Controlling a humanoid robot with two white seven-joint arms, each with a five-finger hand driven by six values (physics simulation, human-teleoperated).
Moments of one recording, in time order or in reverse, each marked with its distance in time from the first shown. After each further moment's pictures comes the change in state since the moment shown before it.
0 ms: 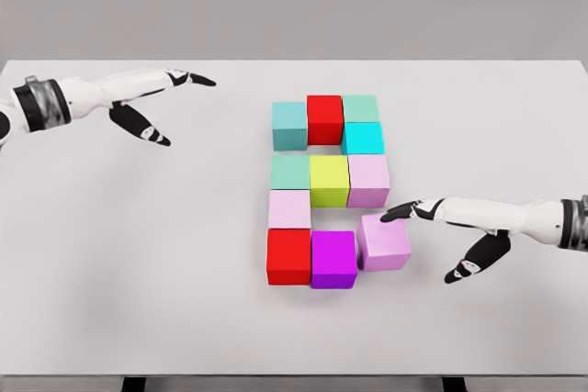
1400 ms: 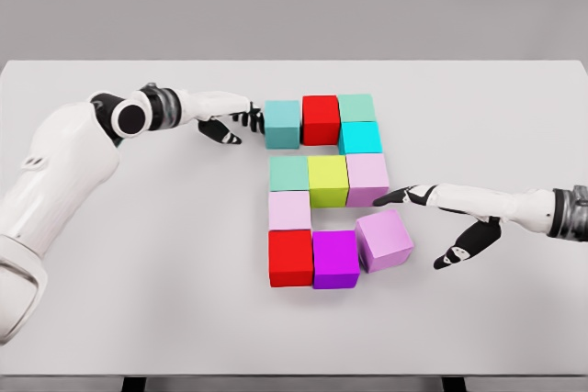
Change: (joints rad) left arm -0.098 -0.356 -0.058 0.235 -0.425 0.237 0.008; right arm -0.012 0.056 -0.030 0.035 -0.005 0.000 0.000
